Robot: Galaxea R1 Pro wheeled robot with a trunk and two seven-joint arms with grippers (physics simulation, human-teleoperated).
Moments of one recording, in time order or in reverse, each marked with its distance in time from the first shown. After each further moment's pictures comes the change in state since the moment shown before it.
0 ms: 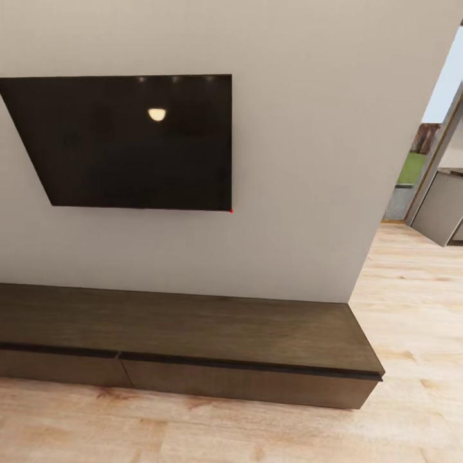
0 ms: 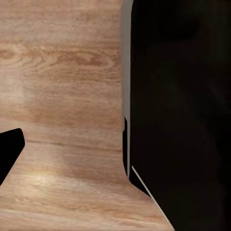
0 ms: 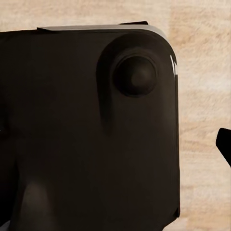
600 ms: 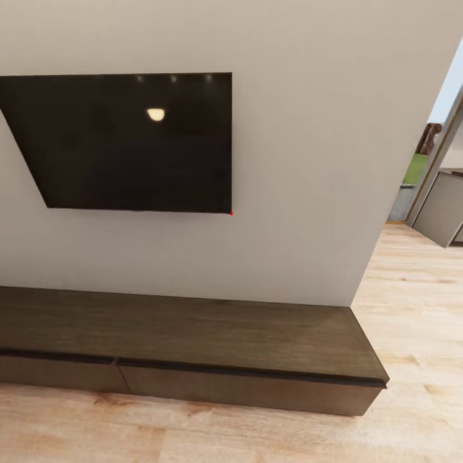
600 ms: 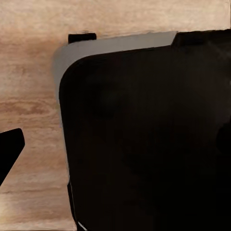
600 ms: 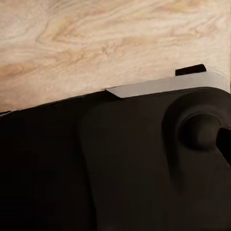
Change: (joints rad) left arm -0.087 0.029 0.003 -0.148 0.000 0.220 -0.307; right arm -0.001 -0.026 -0.090 -0.071 -0.136 -0.038 0.313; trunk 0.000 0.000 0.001
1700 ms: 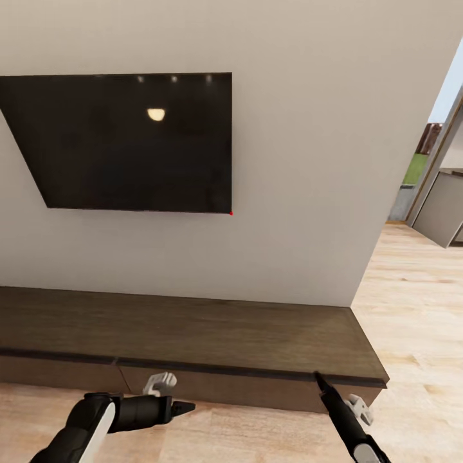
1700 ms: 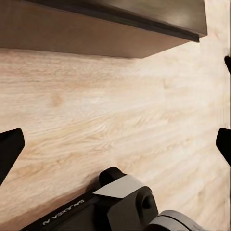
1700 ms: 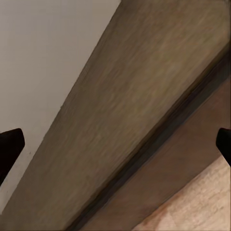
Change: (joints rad) left arm -0.217 0.031 -0.001 -1.032 0.204 0.931 -0.441; right arm -0.253 -0.043 -0.081 -0.598 -0.735 0.243 0.034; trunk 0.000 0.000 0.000
